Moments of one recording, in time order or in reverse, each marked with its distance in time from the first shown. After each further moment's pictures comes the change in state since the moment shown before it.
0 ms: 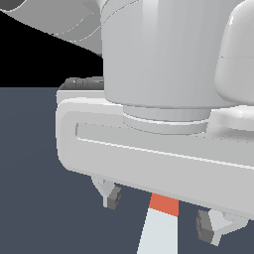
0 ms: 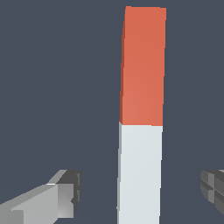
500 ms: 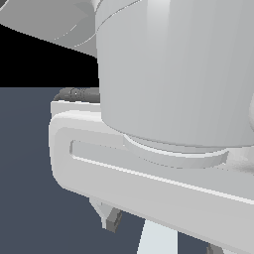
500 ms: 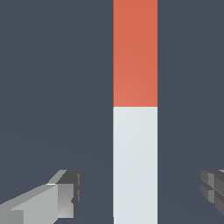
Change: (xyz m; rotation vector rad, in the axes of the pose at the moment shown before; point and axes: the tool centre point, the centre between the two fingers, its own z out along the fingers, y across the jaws) arm -0.017 0.007 0.009 0.000 0.001 0.031
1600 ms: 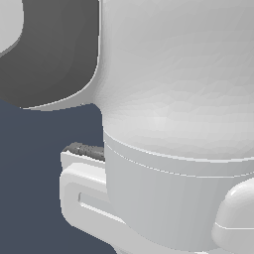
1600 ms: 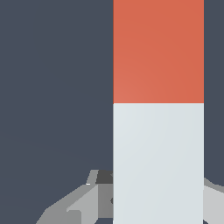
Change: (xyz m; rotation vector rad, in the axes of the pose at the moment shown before) arm 0.001 0.000 0.050 0.001 0.001 0.000
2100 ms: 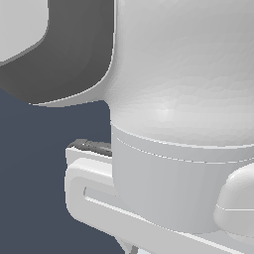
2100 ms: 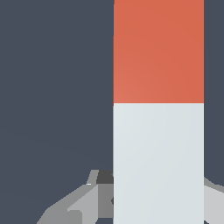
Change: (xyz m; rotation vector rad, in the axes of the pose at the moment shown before) arm 0.007 0.001 -0.001 0.003 -0.002 -0.014
